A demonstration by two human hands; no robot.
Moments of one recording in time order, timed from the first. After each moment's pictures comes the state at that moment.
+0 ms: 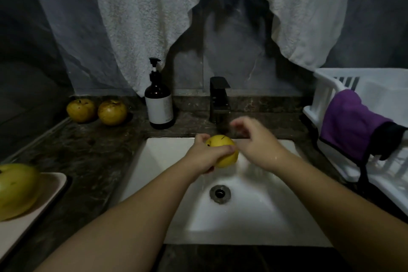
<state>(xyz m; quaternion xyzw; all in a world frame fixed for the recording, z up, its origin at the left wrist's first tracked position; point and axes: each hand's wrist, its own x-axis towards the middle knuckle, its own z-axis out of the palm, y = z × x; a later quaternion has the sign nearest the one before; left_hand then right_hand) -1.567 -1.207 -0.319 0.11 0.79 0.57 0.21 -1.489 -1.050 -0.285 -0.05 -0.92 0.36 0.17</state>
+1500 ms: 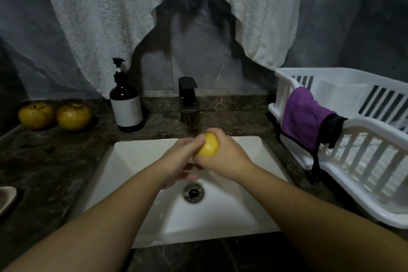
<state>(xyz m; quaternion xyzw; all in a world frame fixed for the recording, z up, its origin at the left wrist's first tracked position) -1.556 -1.205 -0.323 0.16 0.69 0.63 0.32 -1.477 -1.060 -0.316 -0.16 -0.91 0.37 0.11</state>
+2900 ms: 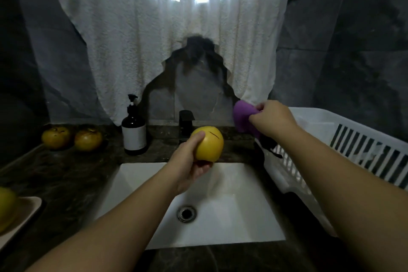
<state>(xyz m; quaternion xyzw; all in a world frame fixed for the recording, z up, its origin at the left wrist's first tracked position) -1.497 -1.189 -0.237 0.09 0.51 0.80 0.30 -1.416 -0.988 -0.132 -0.27 -0.90 0.20 0.27</state>
